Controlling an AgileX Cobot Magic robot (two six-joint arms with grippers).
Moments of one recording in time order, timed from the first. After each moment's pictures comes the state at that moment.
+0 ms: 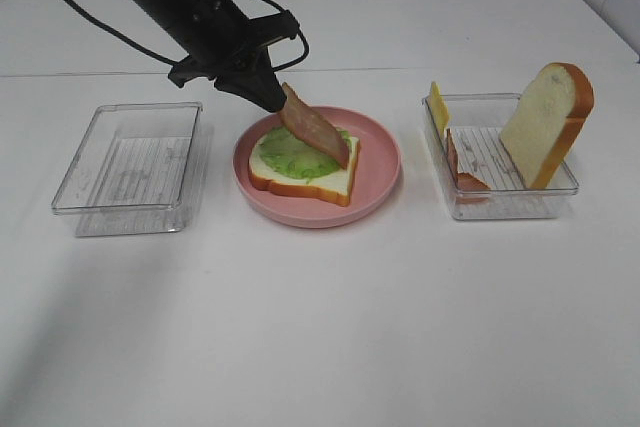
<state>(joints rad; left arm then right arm) -0.31 2.32 -1.98 -0.64 1.06 0.17 -0.03 -0.01 -0.50 0.00 1.07 -0.03</state>
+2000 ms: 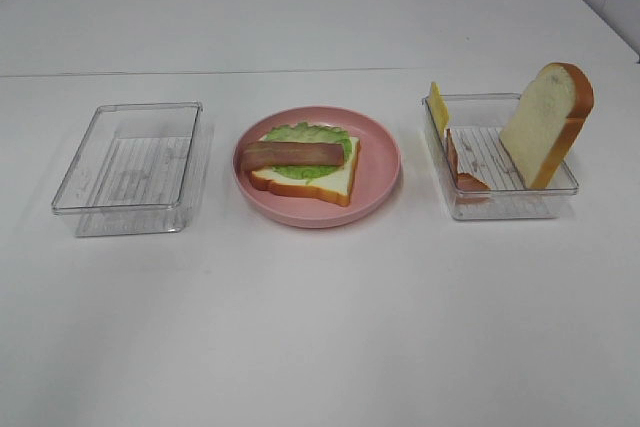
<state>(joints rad) -0.31 1.53 -1.66 -0.11 1.21 -0.03 -0.03 -0.01 -0.50 0.00 1.07 -0.03</state>
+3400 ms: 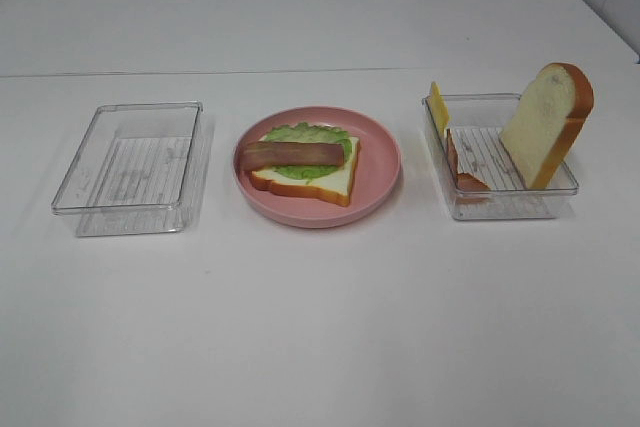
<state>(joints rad) -0.31 0.09 -0.53 -0.04 1.07 0.04 -0.03 -0.01 -0.50 0.00 1.07 -0.03</state>
